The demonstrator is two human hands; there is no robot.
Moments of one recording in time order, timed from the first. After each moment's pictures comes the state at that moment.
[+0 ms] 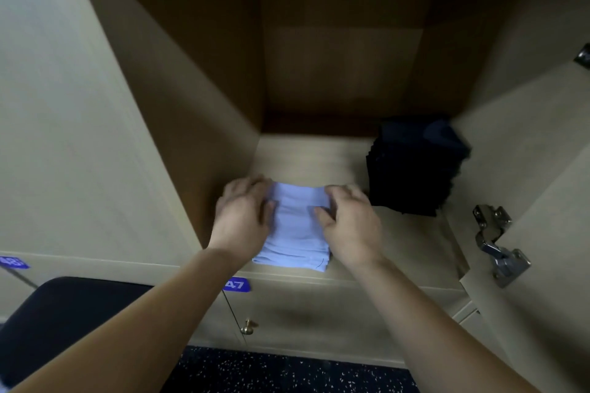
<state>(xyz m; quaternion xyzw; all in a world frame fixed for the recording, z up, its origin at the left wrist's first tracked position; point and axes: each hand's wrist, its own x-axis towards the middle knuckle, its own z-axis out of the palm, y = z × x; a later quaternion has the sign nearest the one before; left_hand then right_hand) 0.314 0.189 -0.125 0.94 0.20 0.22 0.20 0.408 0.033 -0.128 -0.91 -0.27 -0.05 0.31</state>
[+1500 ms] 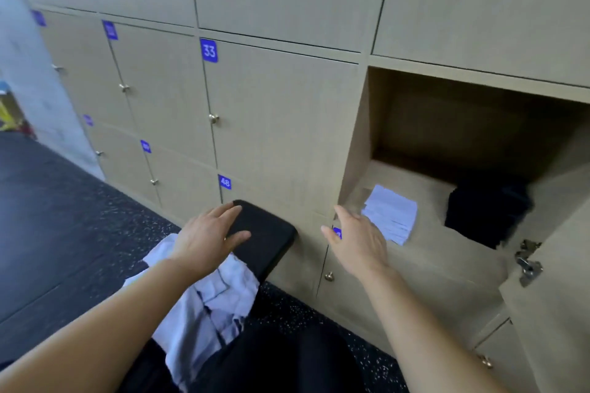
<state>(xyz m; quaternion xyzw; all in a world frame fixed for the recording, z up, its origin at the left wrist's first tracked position) -0.069 0.154 -0.034 0.91 0.40 0.11 0.09 0.147 0.013 -0.025 -0.86 -0.47 0.01 0.18</state>
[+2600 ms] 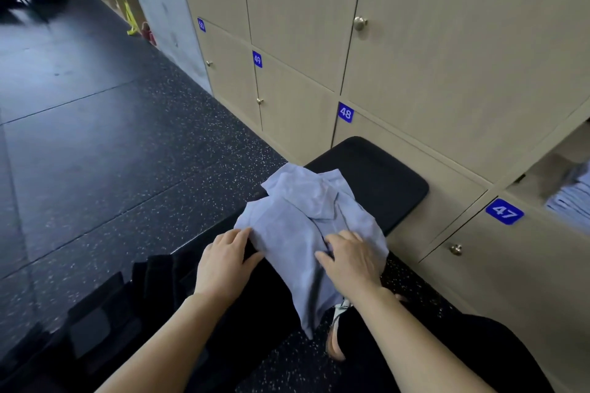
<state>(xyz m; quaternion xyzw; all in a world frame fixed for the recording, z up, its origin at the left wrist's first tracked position) -0.256 0.189 -0.216 0.78 0.61 0.07 0.15 -0.037 0.139 -0.201 -0.76 -0.62 0.14 0.09</state>
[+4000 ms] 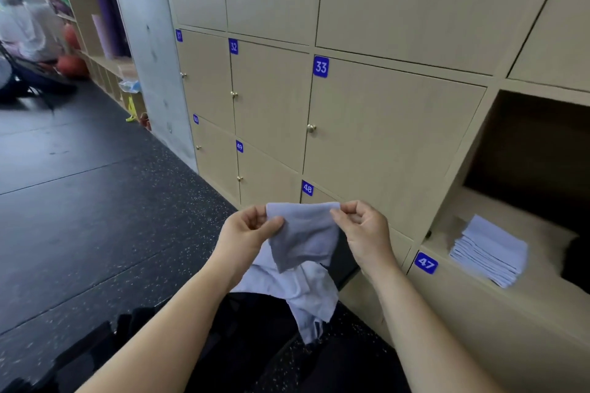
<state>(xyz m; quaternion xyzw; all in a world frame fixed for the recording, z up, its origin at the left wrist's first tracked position) -0.174 0.142 -0.016 0.58 0.41 0.46 0.54 0.017 0.101 -0.018 -0.59 -0.43 0.27 0.63</state>
